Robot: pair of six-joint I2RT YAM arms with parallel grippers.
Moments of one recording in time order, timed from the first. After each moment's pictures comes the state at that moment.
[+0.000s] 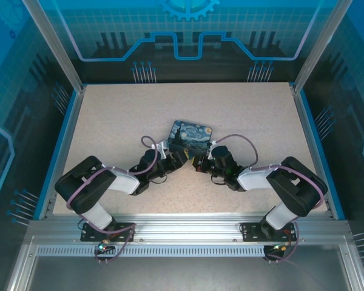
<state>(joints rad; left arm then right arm) -0.64 1.63 0.42 0.87 0.18 -1.14 0.69 1.58 0.49 0.53 -0.15 0.90</state>
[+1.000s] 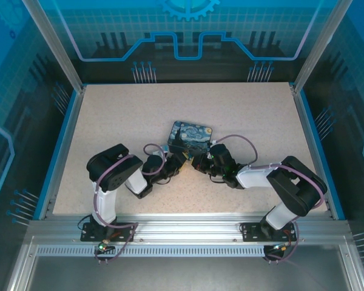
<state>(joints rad) -0.64 1.98 0.42 1.28 0.17 -1.42 0.69 1.58 0.54 0.45 -0.18 1.03</state>
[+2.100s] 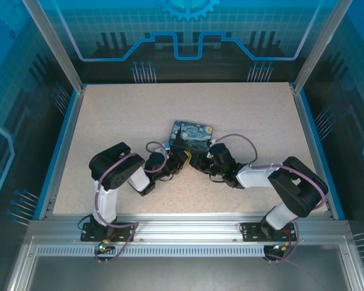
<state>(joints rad) -0.64 2.00 0.47 1.29 0.18 -1.46 0.69 1.56 0.54 0.44 -0.18 1.03</state>
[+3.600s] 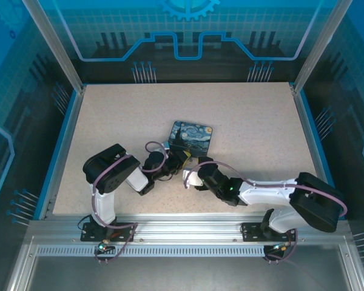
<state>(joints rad) -0.64 1.93 0.46 1.20 0.18 -1.48 1.02 1.39 0.51 0.20 0.45 -0.79</state>
